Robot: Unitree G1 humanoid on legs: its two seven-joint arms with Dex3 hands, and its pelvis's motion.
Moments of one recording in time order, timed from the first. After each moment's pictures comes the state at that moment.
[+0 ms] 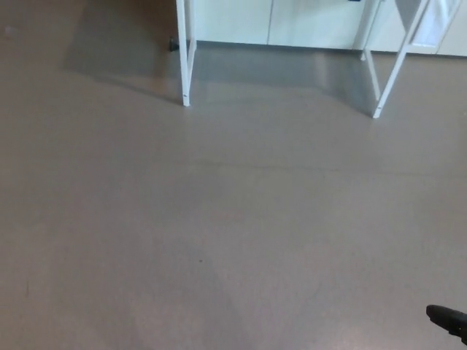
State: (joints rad) left_arm 0.46 0.28 0.19 0.36 -0.16 -0.08 -0.35; right_arm 0.44 -0.26 -0.15 0.05 0.13 0.11 0.26
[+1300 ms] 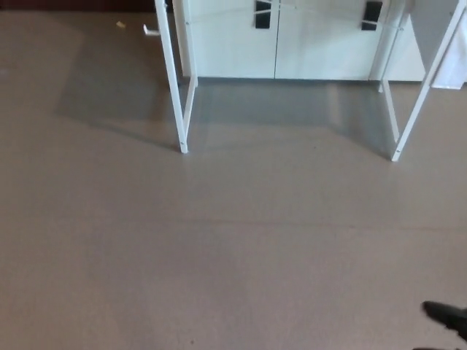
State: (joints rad) left_arm 0.44 0.28 0.16 0.45 -0.13 -0.18 -0.33; right_arm 0.39 -0.30 -0.12 0.09 0.11 0.11 0.27
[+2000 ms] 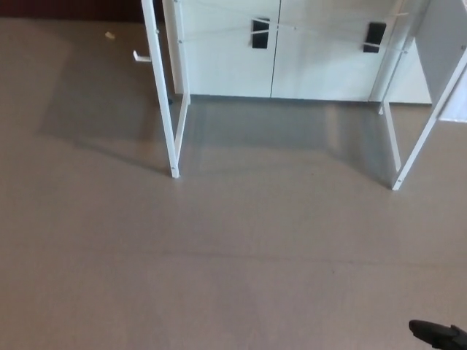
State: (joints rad) left_arm 0.51 0.31 0.16 0.49 -0.10 -0.25 -0.31; right_arm 0.44 -0.30 -0.08 0.10 0.08 0.09 0.27
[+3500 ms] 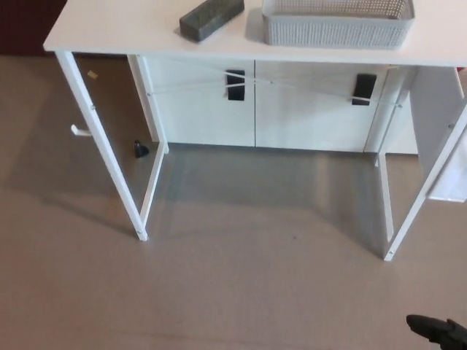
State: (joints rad) left_arm 0.50 0.32 0.13 0.52 -0.06 -0.31 -0.27; right_arm 0.42 -0.32 -0.04 0.09 0.05 0.09 0.26
